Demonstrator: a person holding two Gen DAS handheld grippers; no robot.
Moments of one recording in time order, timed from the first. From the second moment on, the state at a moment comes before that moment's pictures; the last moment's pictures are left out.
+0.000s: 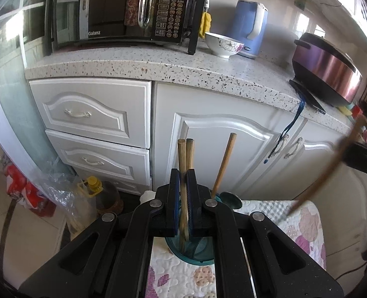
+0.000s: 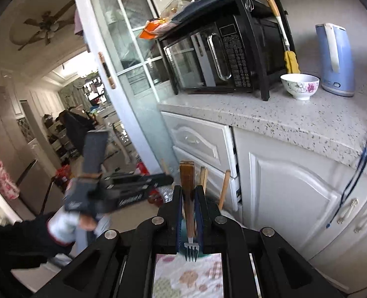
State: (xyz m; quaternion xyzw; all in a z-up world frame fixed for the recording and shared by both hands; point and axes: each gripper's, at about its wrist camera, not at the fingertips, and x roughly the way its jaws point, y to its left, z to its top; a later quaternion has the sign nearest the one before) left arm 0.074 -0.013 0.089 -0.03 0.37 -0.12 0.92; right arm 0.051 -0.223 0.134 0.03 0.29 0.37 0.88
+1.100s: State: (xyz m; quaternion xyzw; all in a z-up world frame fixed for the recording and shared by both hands) left arm 0.053 -0.026 0.057 -0.05 0.40 -0.10 0.91; right arm 0.062 -0.247 0.026 0.09 0.41 0.29 0.86
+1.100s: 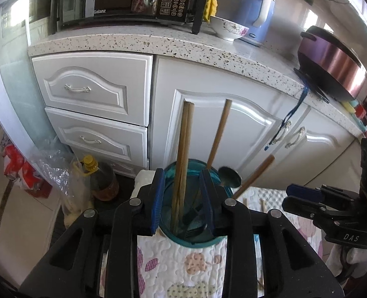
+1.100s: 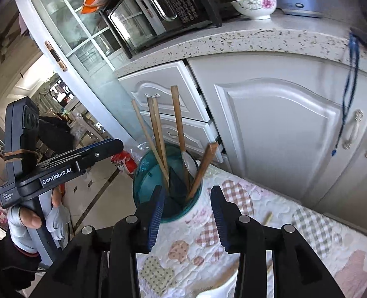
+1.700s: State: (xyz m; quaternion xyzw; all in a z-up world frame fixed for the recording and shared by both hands) left arm -0.008 -0.085 0.035 0.01 0.38 -0.12 0.92; right arm -0.003 -0.263 0.019 0.06 0.40 0.22 0.89
